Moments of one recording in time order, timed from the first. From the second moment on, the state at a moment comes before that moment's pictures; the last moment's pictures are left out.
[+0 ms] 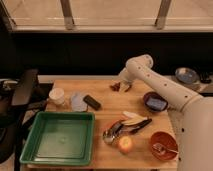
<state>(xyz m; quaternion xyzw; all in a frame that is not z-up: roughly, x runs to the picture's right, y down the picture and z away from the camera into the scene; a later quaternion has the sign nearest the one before) 0.113 -0.031 0.907 -0.15 -0.13 0.02 0.98</state>
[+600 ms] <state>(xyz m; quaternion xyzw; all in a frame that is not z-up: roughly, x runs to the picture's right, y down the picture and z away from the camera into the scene) 0.120 -0.019 0.929 -0.16 -0.12 0.04 0.98</state>
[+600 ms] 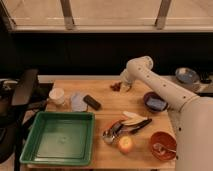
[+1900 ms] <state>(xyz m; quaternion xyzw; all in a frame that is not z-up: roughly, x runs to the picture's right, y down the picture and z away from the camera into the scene) 0.146 -0.010 1.006 -0.17 -0.11 0.04 0.98</state>
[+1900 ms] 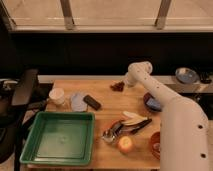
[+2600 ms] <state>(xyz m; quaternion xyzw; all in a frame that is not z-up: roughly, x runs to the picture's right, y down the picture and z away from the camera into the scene) 0.136 -0.024 0.981 -0.13 -0.14 0.05 0.98</state>
